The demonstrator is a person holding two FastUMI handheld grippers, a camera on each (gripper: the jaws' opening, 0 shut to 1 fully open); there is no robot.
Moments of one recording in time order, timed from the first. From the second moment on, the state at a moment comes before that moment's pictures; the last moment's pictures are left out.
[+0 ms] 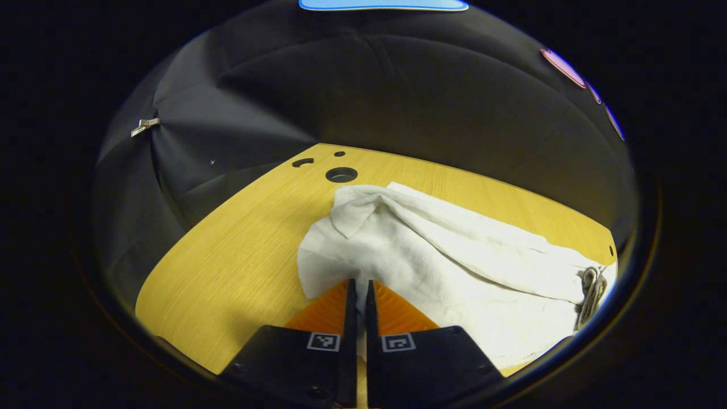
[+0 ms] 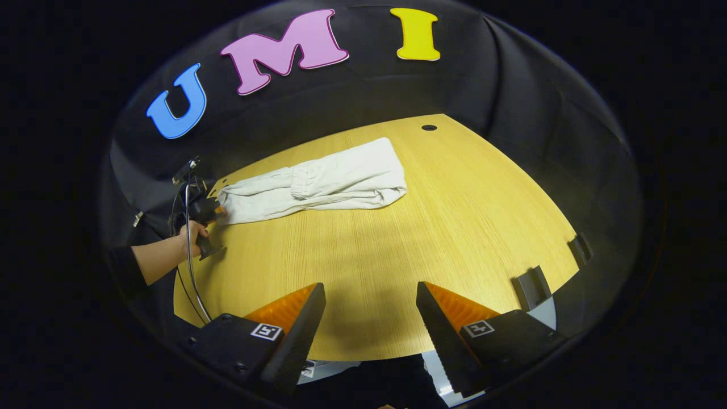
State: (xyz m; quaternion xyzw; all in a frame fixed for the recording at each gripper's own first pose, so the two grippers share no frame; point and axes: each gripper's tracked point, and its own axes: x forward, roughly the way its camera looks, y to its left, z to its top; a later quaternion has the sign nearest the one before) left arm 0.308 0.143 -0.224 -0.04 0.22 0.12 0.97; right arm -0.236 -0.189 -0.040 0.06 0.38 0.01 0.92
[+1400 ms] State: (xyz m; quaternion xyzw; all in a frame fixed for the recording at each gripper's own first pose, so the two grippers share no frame) left arm 0.293 -0.126 -0.022 -0.21 0.08 -0.12 0.97; right arm -0.153 -0.317 0.014 0.12 0.29 0.00 0.95
